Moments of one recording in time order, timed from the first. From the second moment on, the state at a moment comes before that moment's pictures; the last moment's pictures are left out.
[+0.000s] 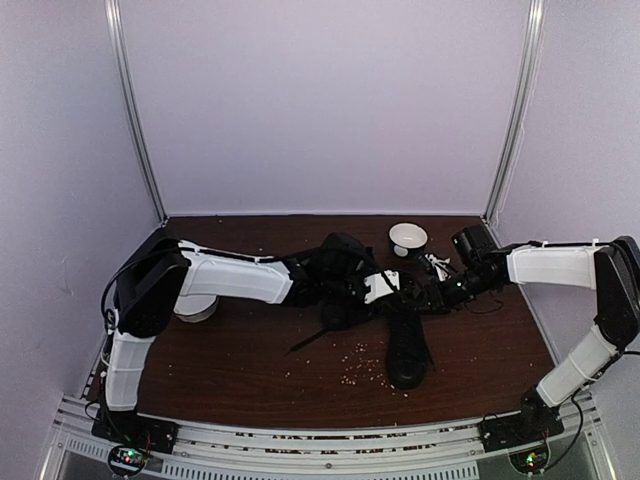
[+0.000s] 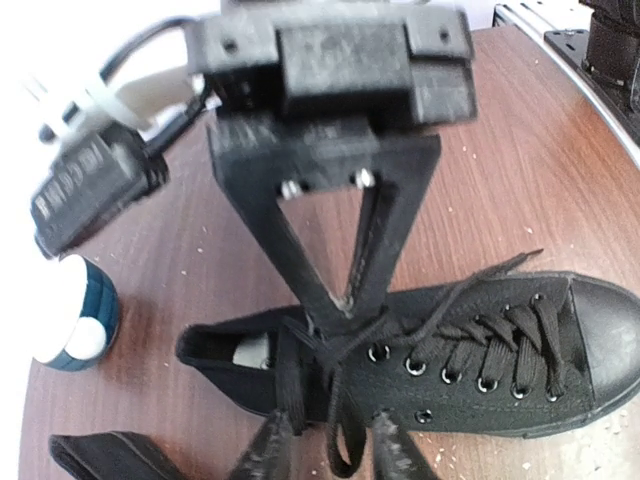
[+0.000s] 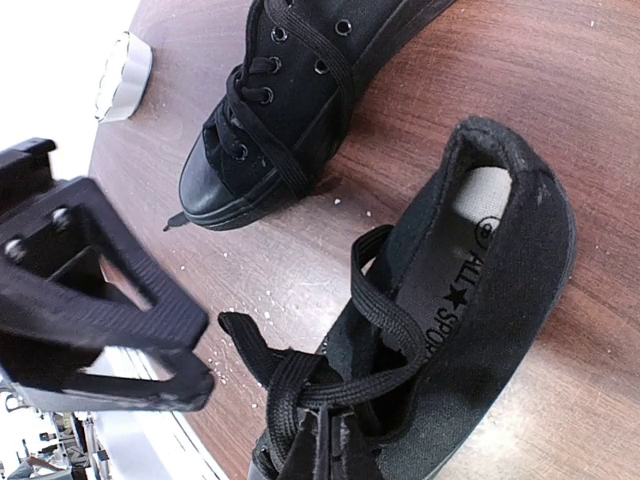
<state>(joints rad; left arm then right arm) -1.02 2.18 1.58 0.03 0.34 0.58 0.35 1.52 0.86 -0.39 -0.67 0.21</state>
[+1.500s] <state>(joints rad) -1.08 2.28 1.67 0.01 0.20 0.83 0.35 1.51 0.88 -0.45 -0.67 0.20</state>
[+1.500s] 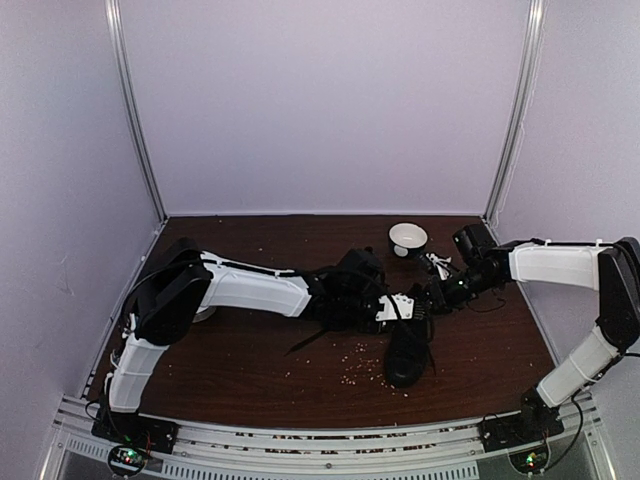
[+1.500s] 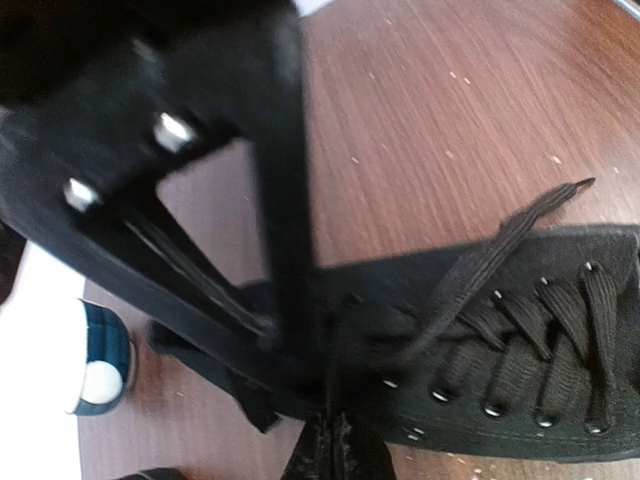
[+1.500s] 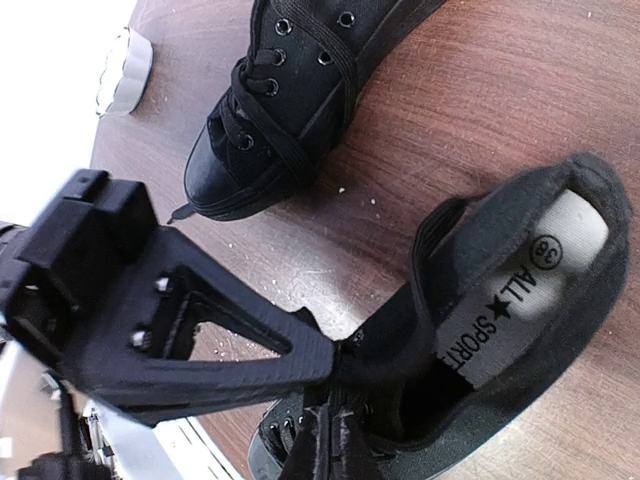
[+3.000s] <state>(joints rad) -1.10 2.31 1.64 0.09 0.21 0.76 0.34 1.42 0.89 -0.48 -0.61 0.20</state>
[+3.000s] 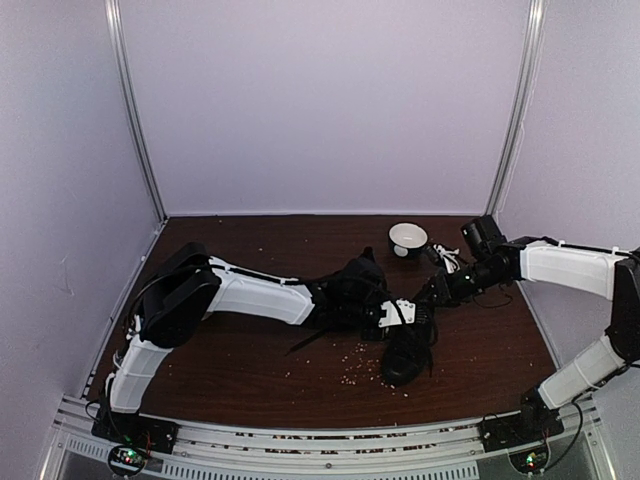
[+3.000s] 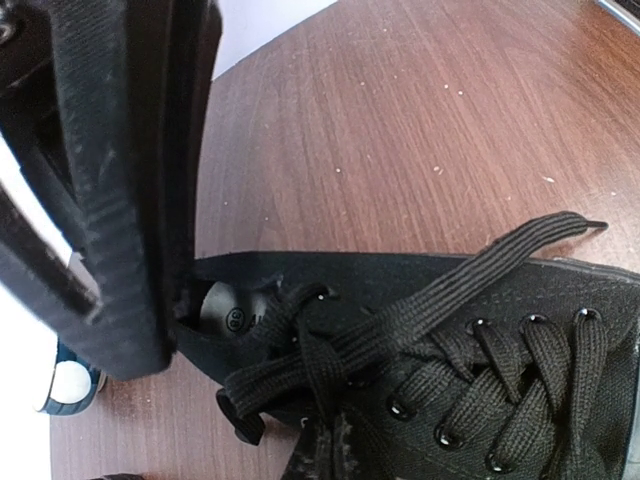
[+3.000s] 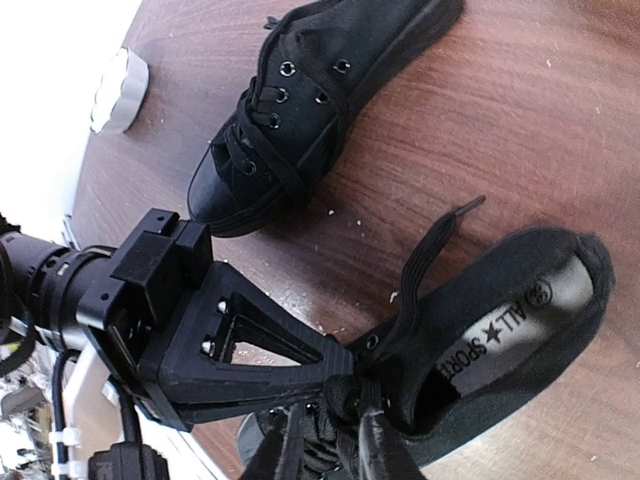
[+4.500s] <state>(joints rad) -1.10 2.30 1.64 0.05 0.20 0.73 0.44 1.50 0.93 -0.46 -0.42 0.11</state>
